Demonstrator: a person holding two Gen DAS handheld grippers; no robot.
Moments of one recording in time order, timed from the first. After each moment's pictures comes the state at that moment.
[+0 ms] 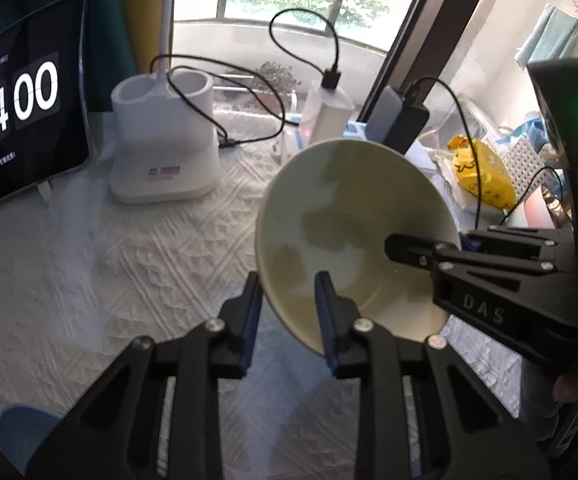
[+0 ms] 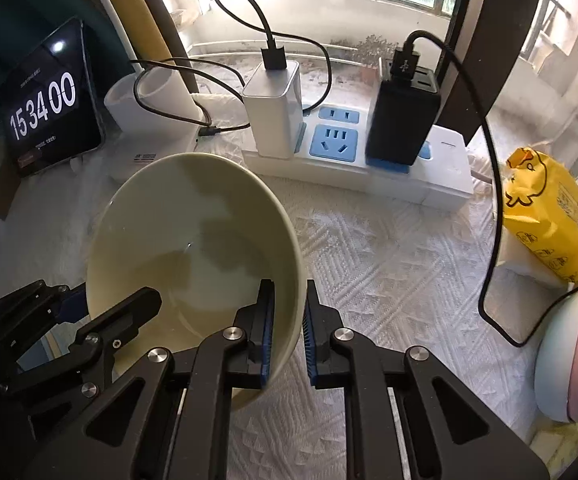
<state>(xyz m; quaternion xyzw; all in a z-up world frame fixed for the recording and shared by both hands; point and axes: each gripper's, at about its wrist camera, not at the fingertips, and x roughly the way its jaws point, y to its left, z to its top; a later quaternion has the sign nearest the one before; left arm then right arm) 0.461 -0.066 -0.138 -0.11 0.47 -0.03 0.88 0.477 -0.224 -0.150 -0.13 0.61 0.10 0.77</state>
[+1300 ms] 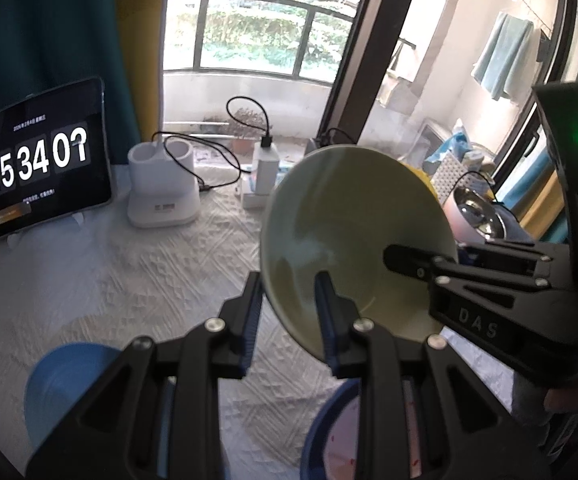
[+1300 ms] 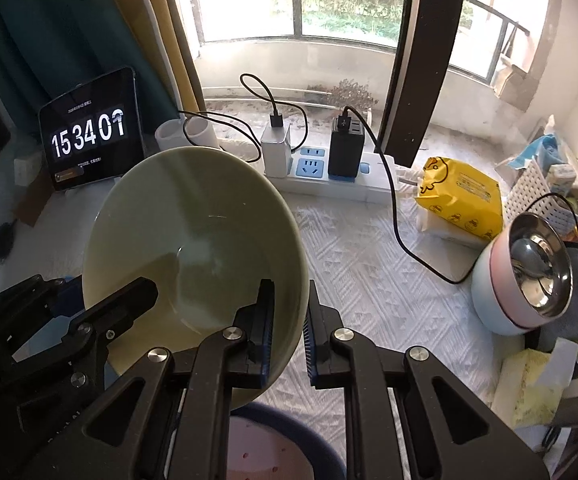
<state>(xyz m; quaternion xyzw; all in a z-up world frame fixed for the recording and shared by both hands) 0.370 -0.089 -0.058 -0.09 0.39 -0.07 0.91 0.381 -0.231 -0.047 -0.13 0.54 0.07 0.83</state>
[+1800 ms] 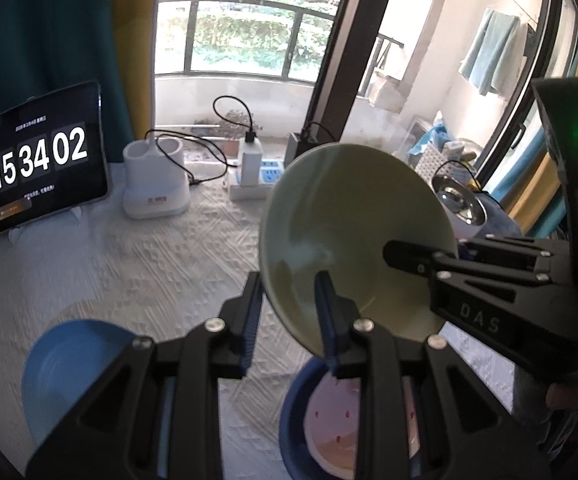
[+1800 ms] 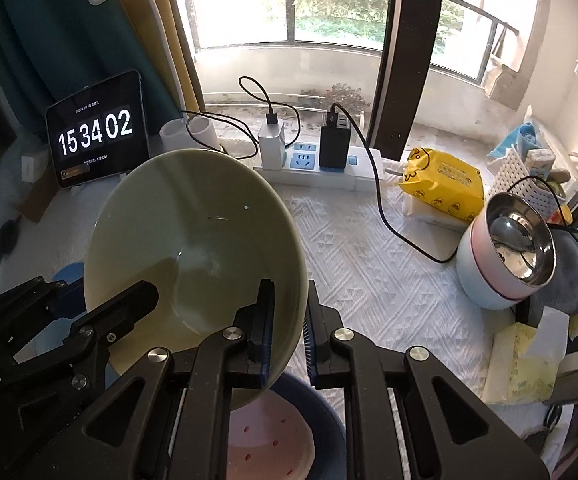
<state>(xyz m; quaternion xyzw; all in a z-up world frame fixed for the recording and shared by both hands) 0.343 -0.098 -0.055 -0.08 0.39 -0.09 0.91 0.349 -0.236 -0.034 -0.13 0.53 0.06 0.84</state>
